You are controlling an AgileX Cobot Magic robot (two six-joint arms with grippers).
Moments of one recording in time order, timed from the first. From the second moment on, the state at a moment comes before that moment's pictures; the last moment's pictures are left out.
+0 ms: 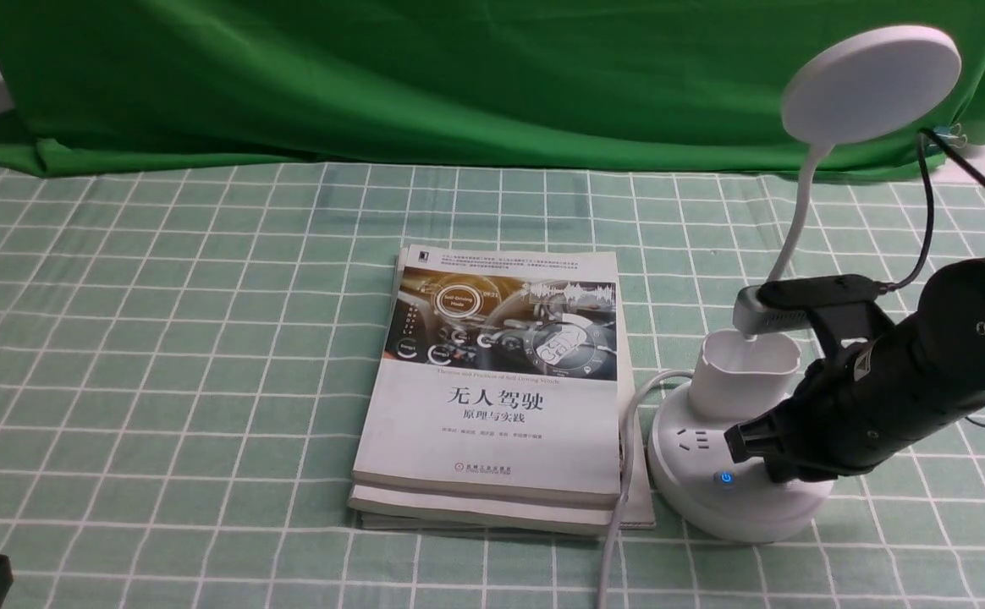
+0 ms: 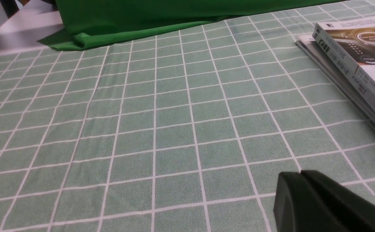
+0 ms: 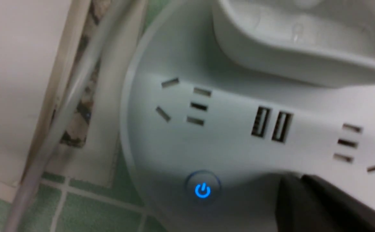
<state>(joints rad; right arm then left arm) 0.34 1.65 -0.91 0.10 0.60 -0.02 0.02 0.00 0.01 -0.17 0.31 0.39</state>
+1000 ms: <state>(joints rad) 0.34 0.63 -0.52 0.10 0.70 0.10 0.02 0.00 0.01 -0.17 0.31 0.39</state>
